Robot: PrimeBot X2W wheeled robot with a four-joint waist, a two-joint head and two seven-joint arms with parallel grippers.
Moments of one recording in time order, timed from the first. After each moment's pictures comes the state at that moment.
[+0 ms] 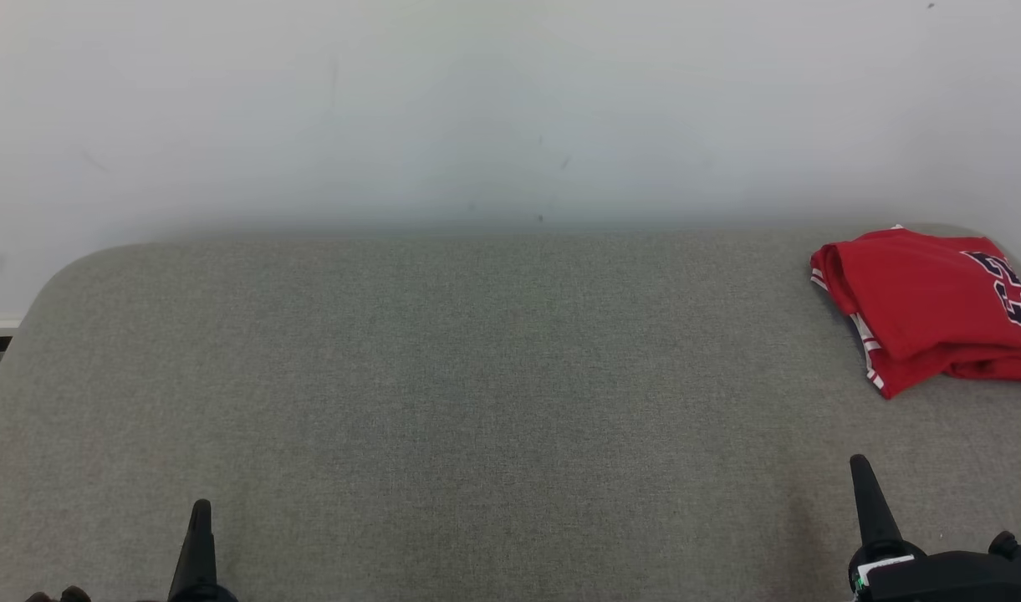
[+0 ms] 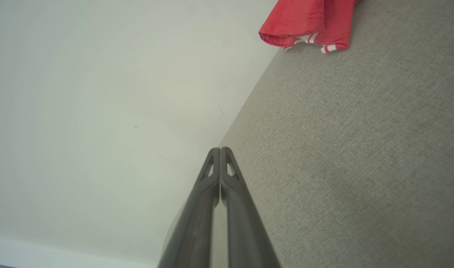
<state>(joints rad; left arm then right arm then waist) -0.02 0.07 0.09 0.21 -1.09 -0.11 -0.02 -0.01 -0.06 -0.07 0.19 1.12 0.13 0.01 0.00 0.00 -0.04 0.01</state>
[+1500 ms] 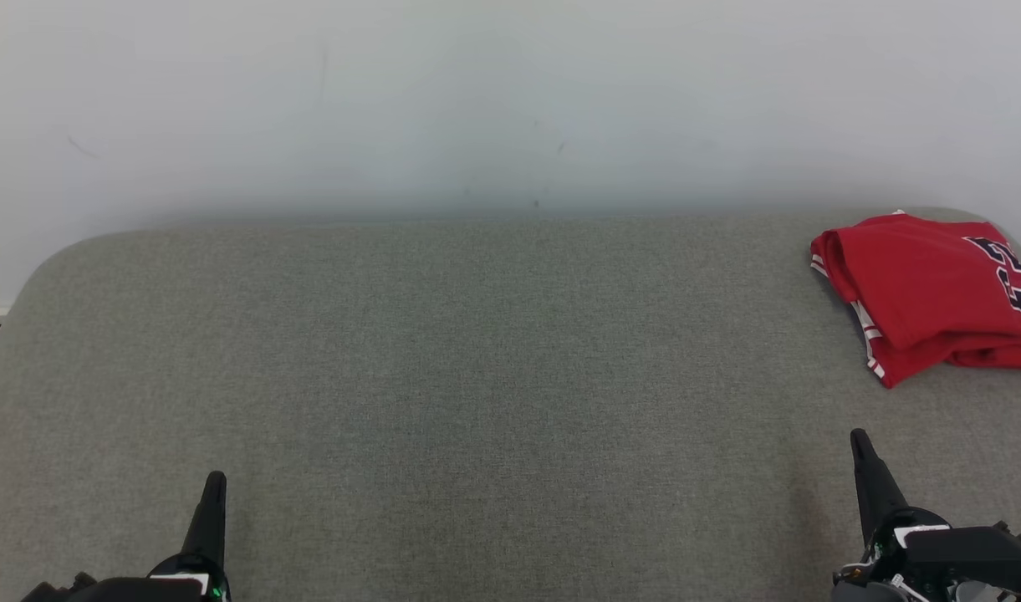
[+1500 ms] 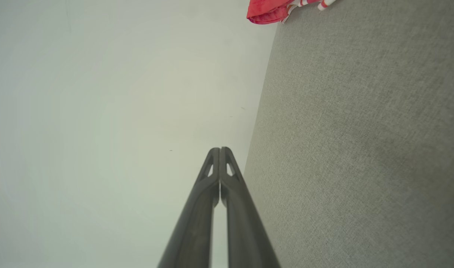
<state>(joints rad) -0.08 0.06 0.11 0.24 -1.48 -0.12 0.08 -0.08 -0.05 -0.10 0.23 1.49 0.13 0.09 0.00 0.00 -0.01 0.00</state>
